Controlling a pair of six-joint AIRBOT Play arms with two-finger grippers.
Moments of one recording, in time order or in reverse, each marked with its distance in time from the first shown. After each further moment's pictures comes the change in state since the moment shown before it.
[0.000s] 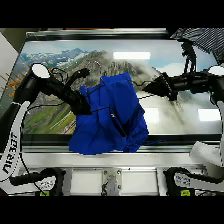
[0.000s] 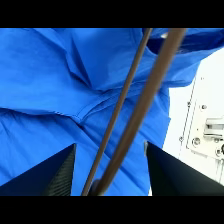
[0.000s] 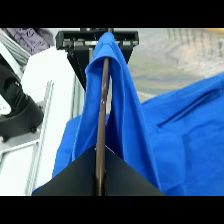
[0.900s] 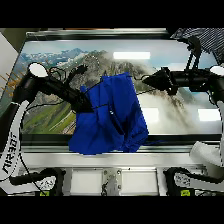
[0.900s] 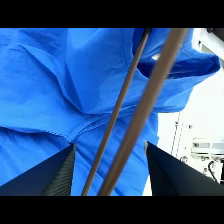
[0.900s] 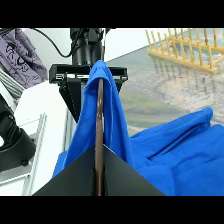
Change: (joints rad) left arm 0.016 0.000 0.000 -0.080 0.005 -0.023; right arm 0.002 0.000 0.000 0.120 -0.060 -0.003
